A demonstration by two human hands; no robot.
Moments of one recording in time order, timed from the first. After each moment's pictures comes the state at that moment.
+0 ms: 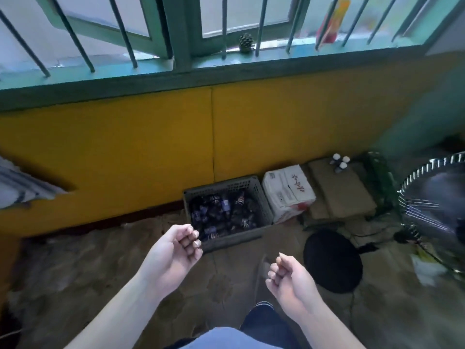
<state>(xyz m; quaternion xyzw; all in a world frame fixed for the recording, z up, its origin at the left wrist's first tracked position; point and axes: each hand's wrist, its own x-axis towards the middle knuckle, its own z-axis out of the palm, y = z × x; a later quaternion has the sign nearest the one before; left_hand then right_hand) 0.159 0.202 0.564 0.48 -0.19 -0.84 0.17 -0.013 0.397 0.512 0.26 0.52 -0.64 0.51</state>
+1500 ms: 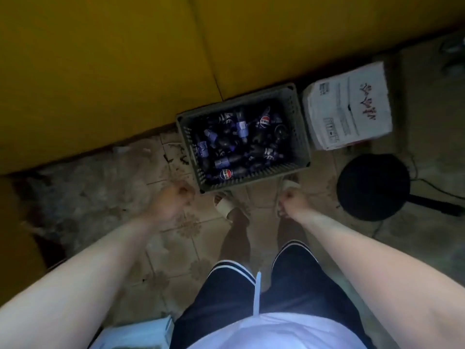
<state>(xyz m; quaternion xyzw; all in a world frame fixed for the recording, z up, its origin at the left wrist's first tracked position) 0.054 -0.024 0.246 0.57 -0.59 -0.51 -0.26 -0.187 0.222 0.152 0.00 0.80 -0.10 0.59</state>
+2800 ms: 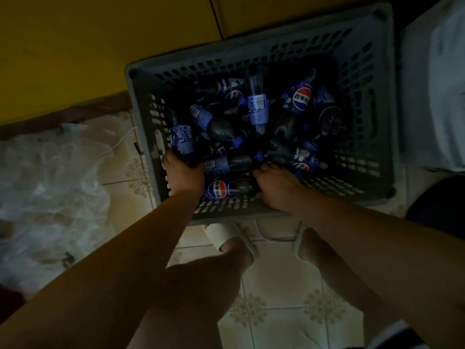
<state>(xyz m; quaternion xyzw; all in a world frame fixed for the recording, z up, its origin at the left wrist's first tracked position) -0.011 0.001 -0.117 0.77 -0.55 -0.33 -0.02 -0.187 0.117 -0.142 -0.59 0.65 0.12 0.46</state>
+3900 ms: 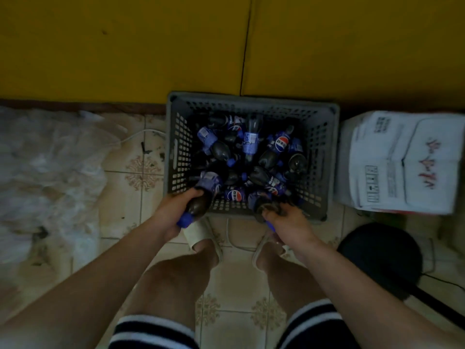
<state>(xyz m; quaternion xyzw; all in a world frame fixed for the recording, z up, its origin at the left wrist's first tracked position) 0.015 0.039 0.042 0.71 -0.15 -0.68 0.09 -0.216 0.146 0.071 -0.08 0.79 -0.10 0.61</state>
